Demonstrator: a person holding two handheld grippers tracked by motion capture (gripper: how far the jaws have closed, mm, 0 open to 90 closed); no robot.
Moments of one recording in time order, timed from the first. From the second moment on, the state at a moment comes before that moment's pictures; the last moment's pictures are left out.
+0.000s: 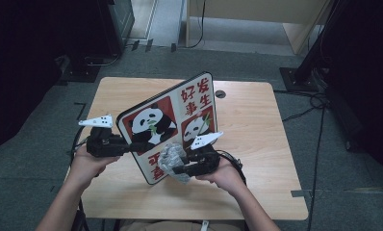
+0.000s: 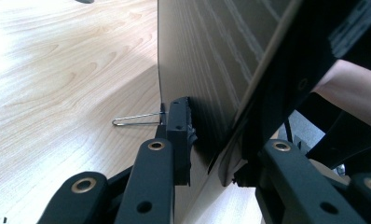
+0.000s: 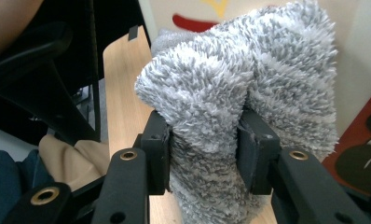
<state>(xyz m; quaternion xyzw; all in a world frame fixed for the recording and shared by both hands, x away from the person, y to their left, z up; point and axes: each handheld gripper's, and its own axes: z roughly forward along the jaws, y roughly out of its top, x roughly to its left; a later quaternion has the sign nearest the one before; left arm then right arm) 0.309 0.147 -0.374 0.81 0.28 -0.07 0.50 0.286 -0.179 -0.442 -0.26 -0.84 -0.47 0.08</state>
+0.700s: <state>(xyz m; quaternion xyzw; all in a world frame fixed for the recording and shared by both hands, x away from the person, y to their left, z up) 0.310 0.147 -0.374 0.81 0.29 -0.07 0.50 0.283 -0.181 -0.471 -0.27 -0.85 -0.44 0.11</state>
